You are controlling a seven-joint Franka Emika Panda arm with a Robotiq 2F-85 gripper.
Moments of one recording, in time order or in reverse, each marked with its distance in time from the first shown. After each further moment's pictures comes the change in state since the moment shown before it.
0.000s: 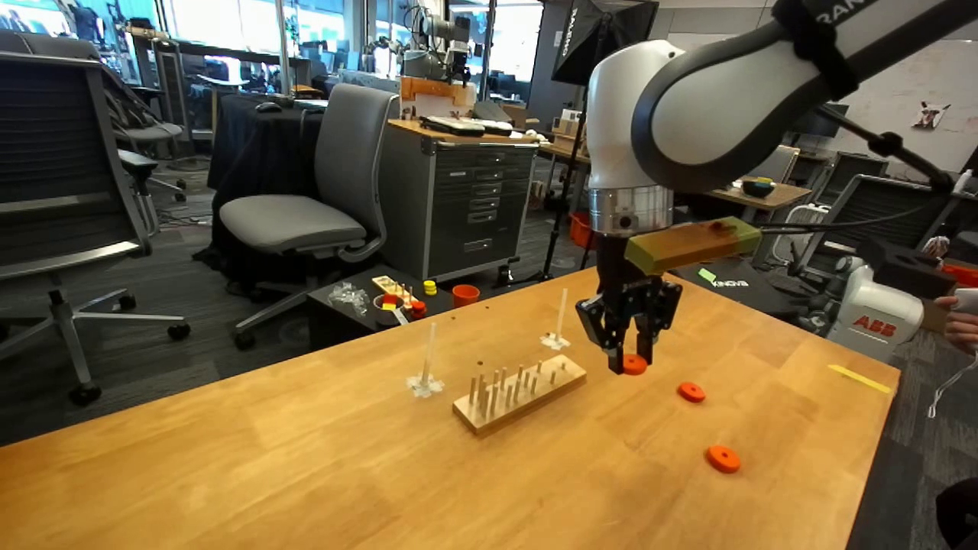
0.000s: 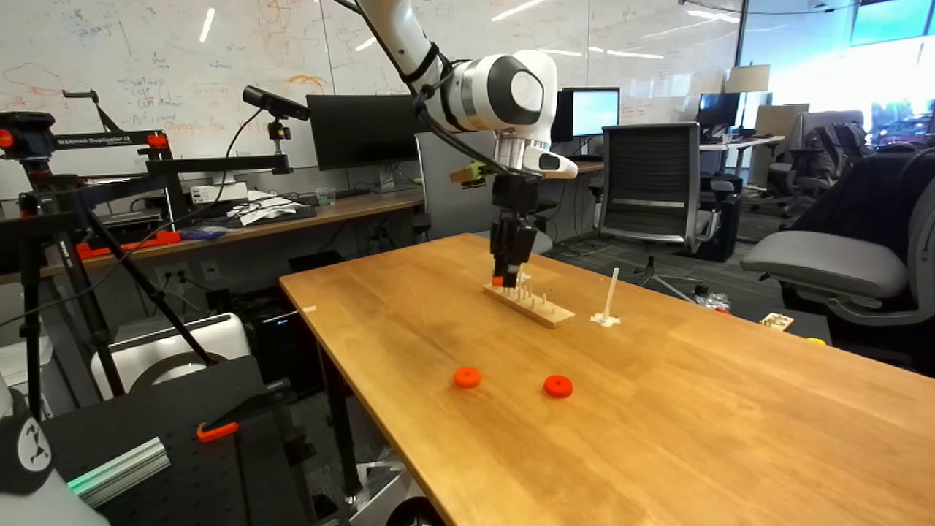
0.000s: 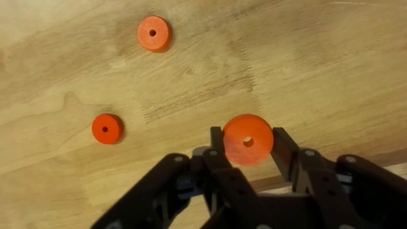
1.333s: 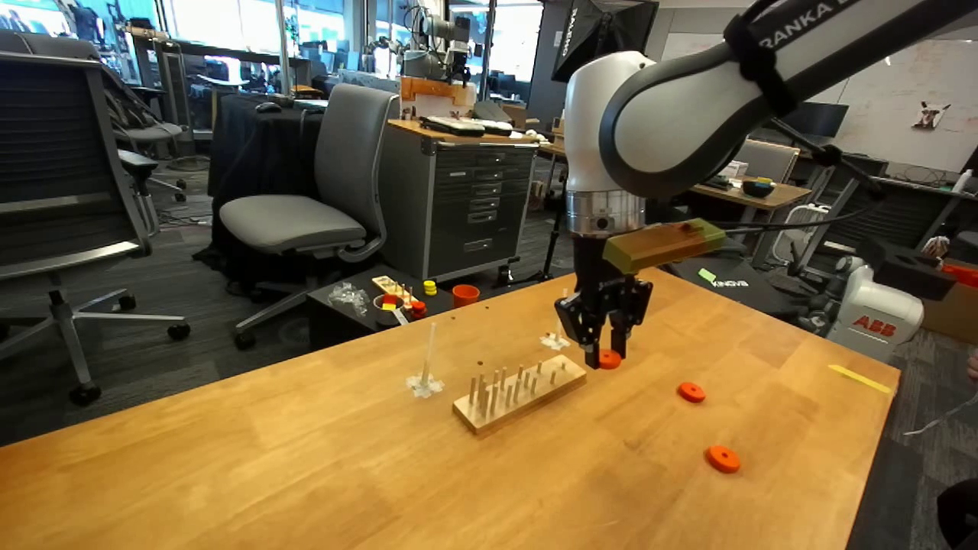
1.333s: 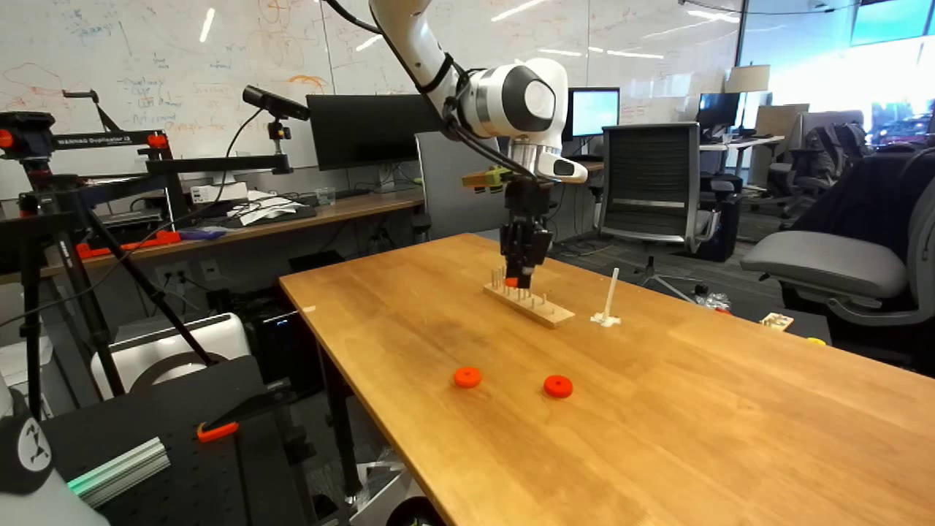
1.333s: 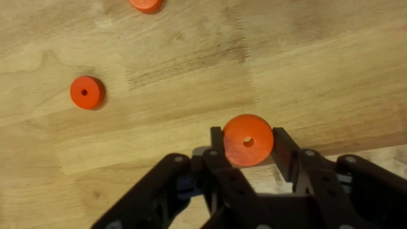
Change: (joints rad) arm -0.006 0.093 0.001 0.126 0.000 -0.012 -0.084
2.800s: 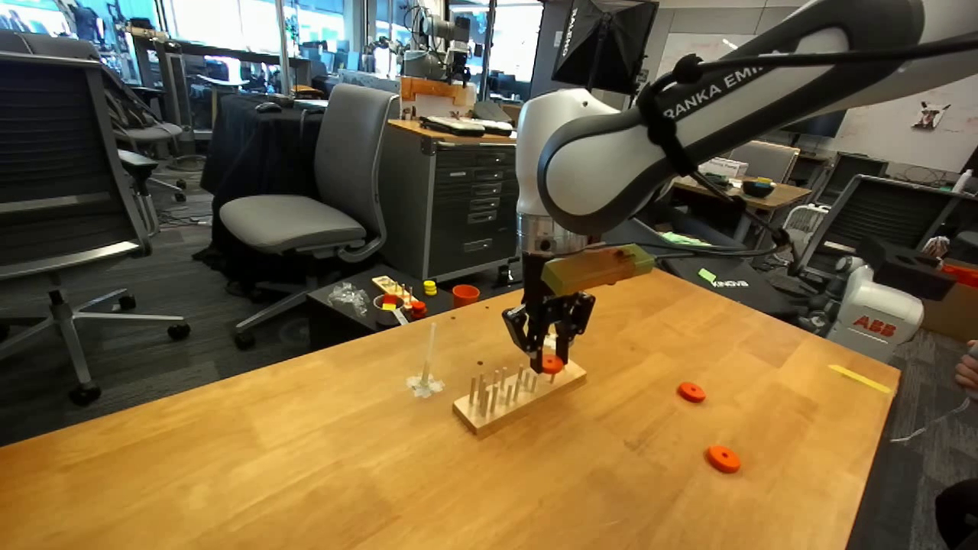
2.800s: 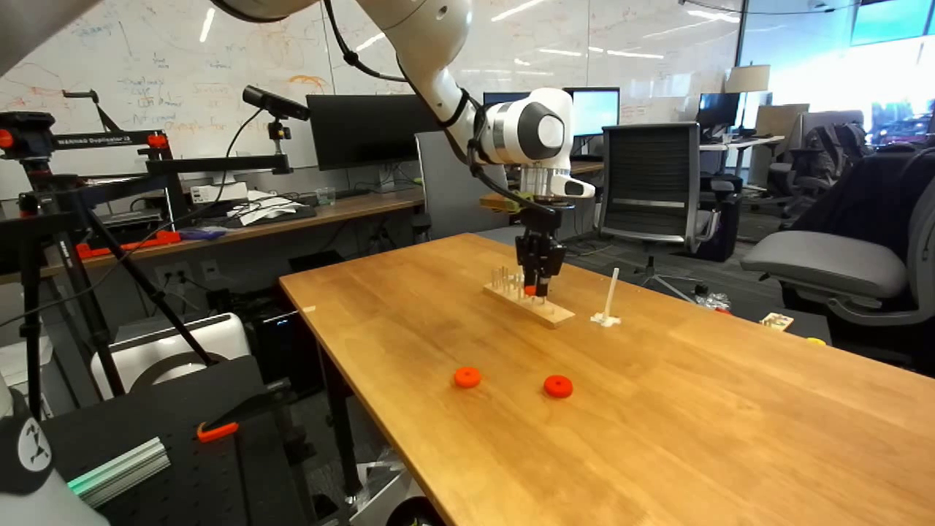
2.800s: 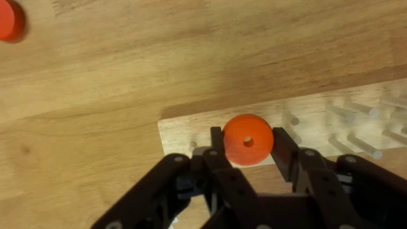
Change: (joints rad) arm 0.018 0.226 0.000 0.281 0.000 0.021 0.001
